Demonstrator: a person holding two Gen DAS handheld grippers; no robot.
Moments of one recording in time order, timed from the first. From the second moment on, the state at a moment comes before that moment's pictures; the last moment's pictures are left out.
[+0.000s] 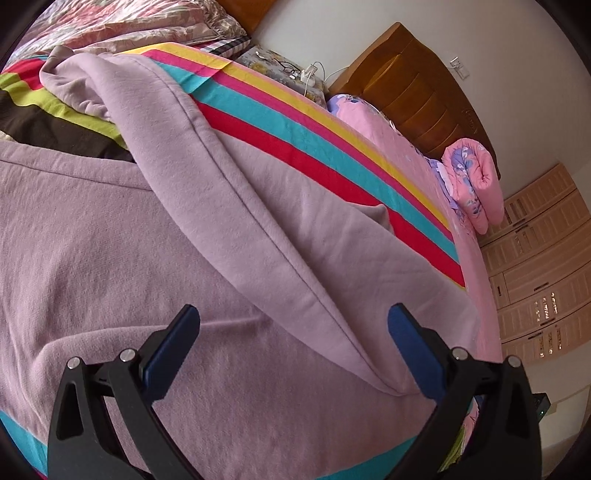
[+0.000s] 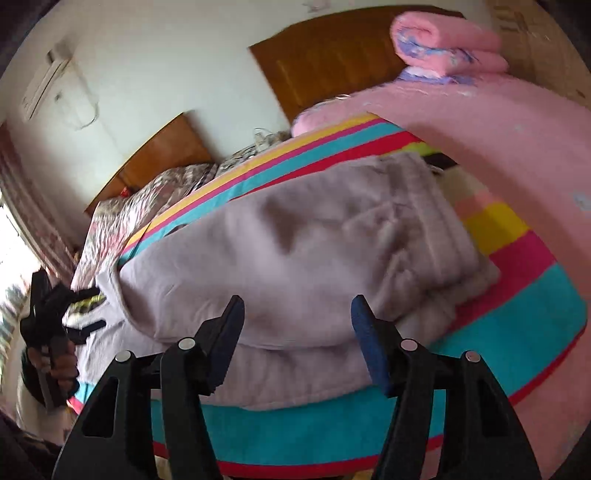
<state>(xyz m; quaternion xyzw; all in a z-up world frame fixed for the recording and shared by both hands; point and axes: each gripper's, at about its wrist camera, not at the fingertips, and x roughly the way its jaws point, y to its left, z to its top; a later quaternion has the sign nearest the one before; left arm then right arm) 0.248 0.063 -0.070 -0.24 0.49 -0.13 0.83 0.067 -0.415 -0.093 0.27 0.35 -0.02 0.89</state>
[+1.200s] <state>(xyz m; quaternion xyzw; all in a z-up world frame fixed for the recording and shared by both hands) 0.347 0.049 -0.059 -0.12 0.61 -0.03 0.79 0.076 -0.456 -0.127 0.39 0.33 -0.02 0.86</state>
